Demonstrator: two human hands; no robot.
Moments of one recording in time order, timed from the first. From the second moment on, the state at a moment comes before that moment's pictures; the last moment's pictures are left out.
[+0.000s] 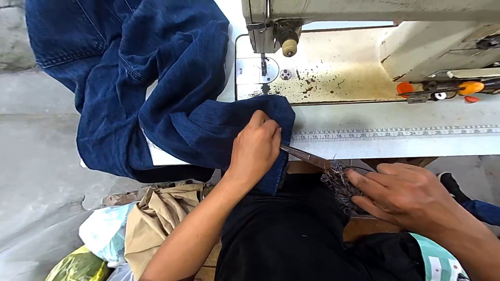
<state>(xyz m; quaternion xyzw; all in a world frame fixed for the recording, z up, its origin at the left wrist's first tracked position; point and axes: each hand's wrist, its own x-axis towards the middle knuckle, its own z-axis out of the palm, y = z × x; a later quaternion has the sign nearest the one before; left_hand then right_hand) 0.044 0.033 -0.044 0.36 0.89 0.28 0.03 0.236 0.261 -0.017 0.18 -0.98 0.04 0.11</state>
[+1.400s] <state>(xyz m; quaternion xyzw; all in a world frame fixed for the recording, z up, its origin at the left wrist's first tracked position) 0.079 0.012 -0.052 0.38 0.89 0.25 -0.06 0.238 0.267 -0.023 0.14 -0.98 0.05 0.11</state>
